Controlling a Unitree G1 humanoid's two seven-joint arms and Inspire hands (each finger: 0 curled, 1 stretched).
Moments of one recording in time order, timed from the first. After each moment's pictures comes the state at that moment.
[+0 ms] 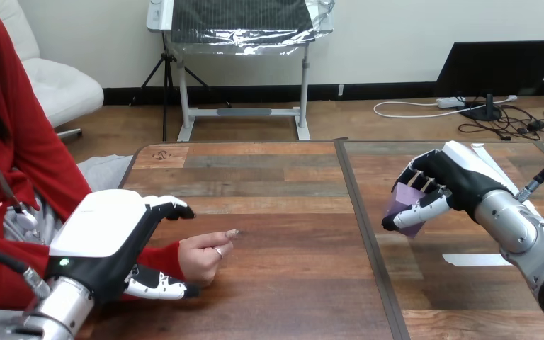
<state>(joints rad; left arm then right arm) 0.09 0.53 0.00 -0.05 0.82 -0.25 -0.12 -0.80 -0.48 0.25 1.32 -0.43 -0.38 0.03</state>
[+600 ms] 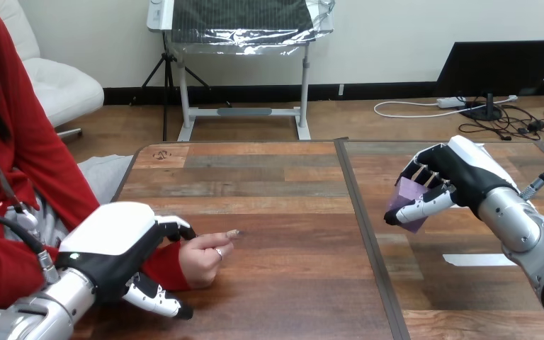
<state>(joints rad) -0.01 0.60 -0.08 0.06 0.79 -0.24 -0.27 -0.80 -0.49 0.23 1.32 -0.43 -0.40 0.01</state>
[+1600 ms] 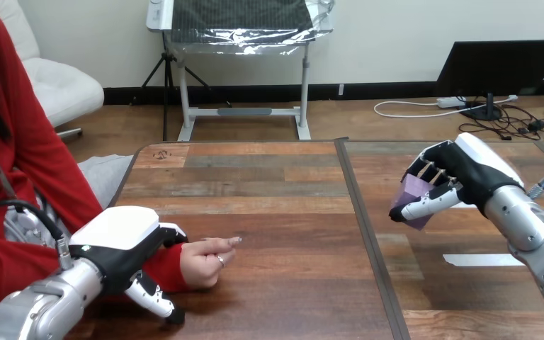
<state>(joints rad) -0.17 0.63 -0.21 0.27 0.83 -0.20 -0.24 -0.80 -0.51 0.23 1.32 -0.43 -0.40 0.01</state>
